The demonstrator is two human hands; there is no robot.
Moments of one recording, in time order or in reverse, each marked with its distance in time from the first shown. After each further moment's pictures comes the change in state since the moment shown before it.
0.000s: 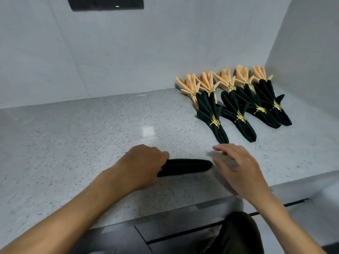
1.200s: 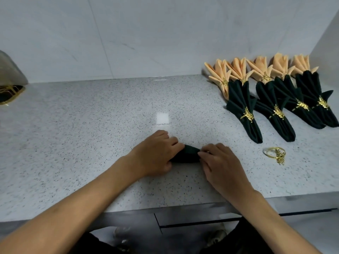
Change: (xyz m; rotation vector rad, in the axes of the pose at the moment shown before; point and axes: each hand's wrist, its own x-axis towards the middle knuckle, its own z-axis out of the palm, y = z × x) left_hand 0.005 -0.053 0.065 0.063 0.198 0.125; right_hand 0.018 -0.045 0.093 -0.373 -0.040 -0.395
